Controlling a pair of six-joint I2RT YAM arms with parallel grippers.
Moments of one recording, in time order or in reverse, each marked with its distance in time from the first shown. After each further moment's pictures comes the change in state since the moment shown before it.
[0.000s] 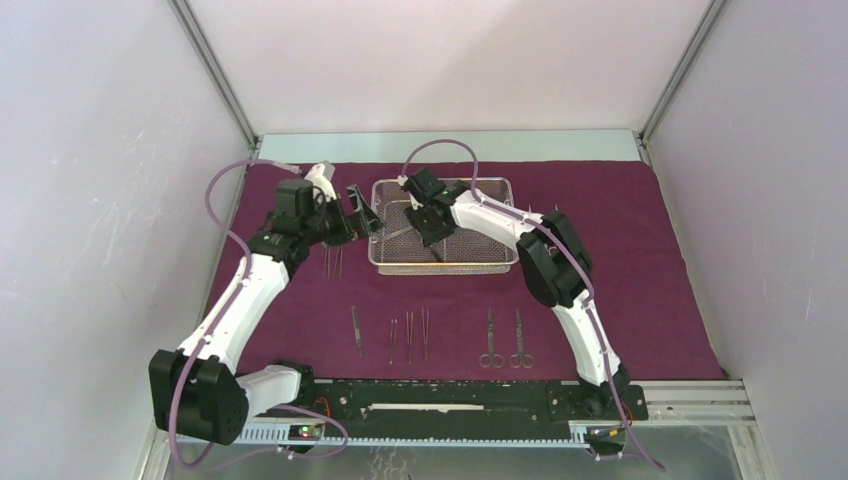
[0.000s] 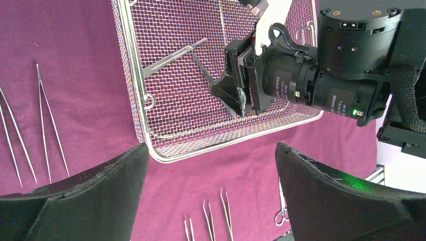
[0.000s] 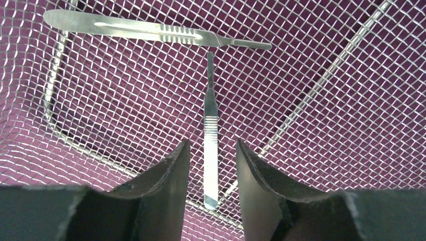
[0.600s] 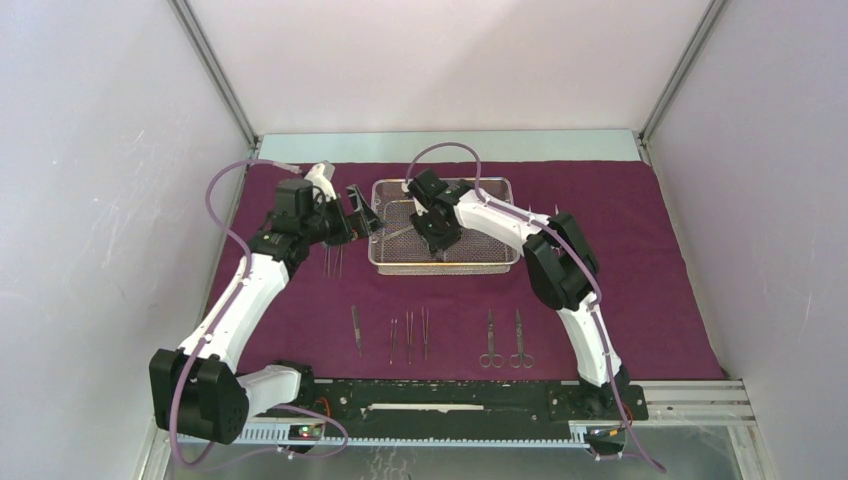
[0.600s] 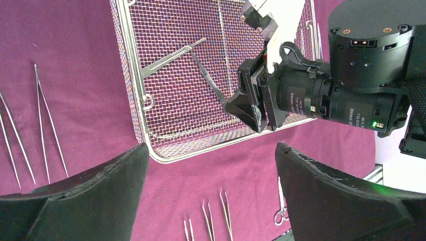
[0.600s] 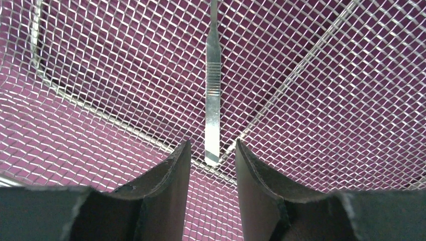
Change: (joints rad) left arm 0.003 0.003 -0.001 0.003 0.008 0.000; right arm 0.011 -0.055 -0.037 -0.110 -0.022 -0.004
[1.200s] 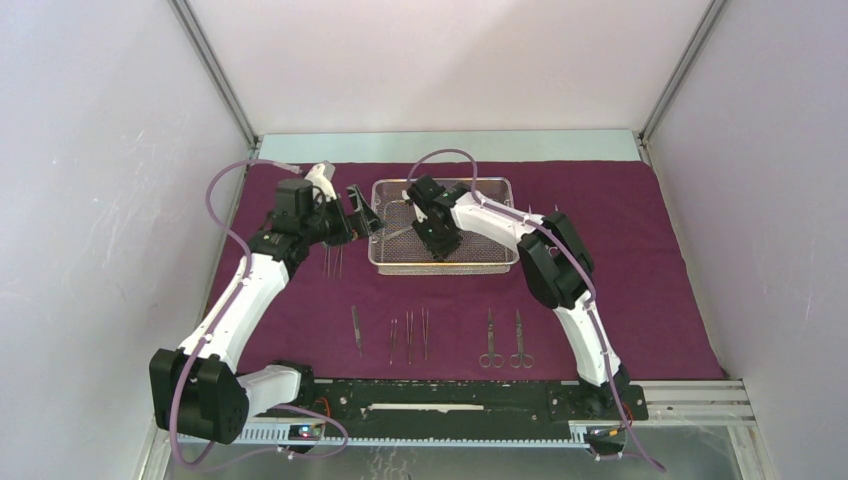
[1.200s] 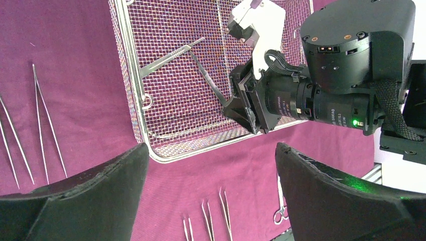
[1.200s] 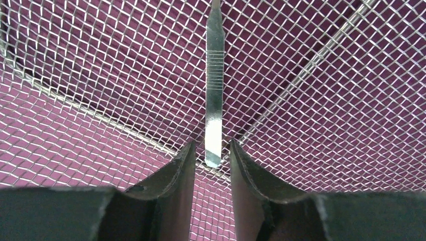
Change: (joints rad) left arm 0.001 0.001 0.000 0.000 0.008 0.000; right arm 0.008 0.035 0.000 -0.041 -0.025 0.003
